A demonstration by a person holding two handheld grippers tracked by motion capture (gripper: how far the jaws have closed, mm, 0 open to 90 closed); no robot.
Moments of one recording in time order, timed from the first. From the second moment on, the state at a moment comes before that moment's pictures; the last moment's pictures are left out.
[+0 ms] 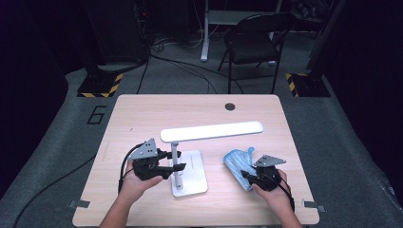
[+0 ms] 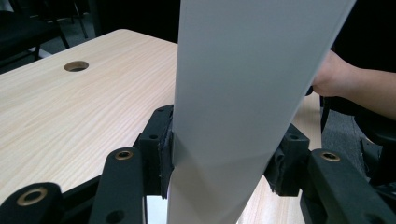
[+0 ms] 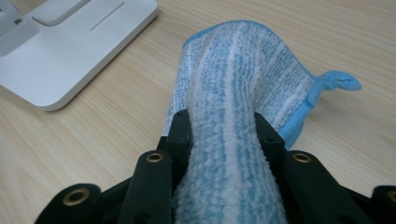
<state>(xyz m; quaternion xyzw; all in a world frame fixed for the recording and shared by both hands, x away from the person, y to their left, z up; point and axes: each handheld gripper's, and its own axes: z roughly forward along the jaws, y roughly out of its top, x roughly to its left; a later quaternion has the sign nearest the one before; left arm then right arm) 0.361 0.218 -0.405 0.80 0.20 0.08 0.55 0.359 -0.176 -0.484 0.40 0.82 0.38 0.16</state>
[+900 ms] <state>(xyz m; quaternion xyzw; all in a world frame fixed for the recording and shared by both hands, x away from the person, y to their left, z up) 0.361 0.218 -0.405 0.80 0.20 0.08 0.55 0.362 -0.183 -0.496 0.43 0.80 0.37 0.18</state>
